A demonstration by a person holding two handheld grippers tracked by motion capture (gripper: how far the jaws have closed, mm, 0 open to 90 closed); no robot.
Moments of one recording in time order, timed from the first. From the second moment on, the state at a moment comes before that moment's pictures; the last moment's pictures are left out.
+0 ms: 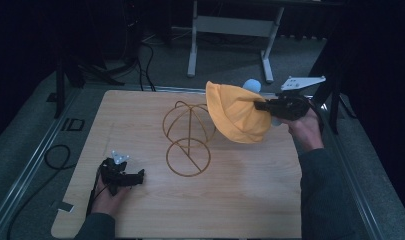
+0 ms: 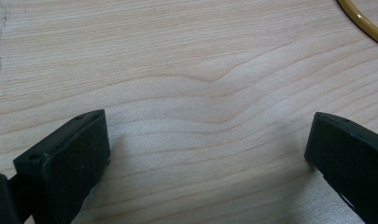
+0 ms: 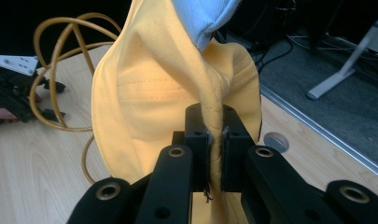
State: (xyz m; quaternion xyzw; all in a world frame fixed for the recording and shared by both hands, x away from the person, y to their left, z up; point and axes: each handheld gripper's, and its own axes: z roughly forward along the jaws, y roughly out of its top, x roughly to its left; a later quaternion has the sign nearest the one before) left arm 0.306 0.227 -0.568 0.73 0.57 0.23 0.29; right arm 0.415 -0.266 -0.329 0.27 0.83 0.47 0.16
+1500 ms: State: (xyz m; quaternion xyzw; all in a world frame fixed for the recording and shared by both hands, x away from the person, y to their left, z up) left arm 0.306 0.227 -0.567 0.73 0.57 0.23 0.29; right arm 0.409 -0.223 -0.308 0.21 0.84 0.49 0.15
